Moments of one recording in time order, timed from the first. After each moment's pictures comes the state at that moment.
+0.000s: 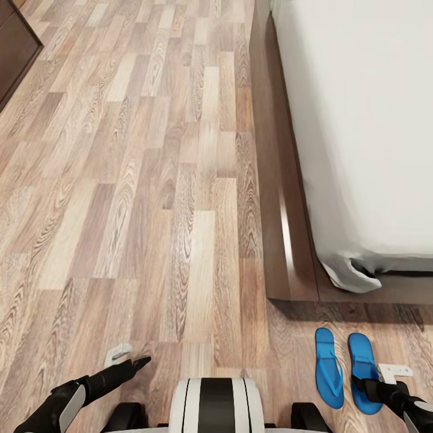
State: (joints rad) left arm -0.47 0.19 0.17 -0.48 0.28 0.31 -0.66; right arm -0.33 -0.38 -0.18 -0.61 -0.04 0.11 0.23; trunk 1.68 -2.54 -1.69
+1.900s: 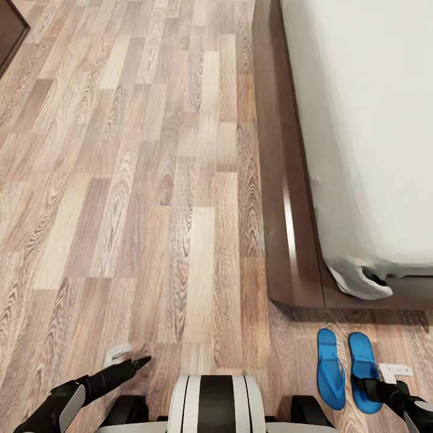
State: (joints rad) left arm -0.47 0.19 0.17 -0.48 0.29 0.31 -0.66; right arm -0.33 -0.38 -0.18 -0.61 -0.04 0.10 0.23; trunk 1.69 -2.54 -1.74
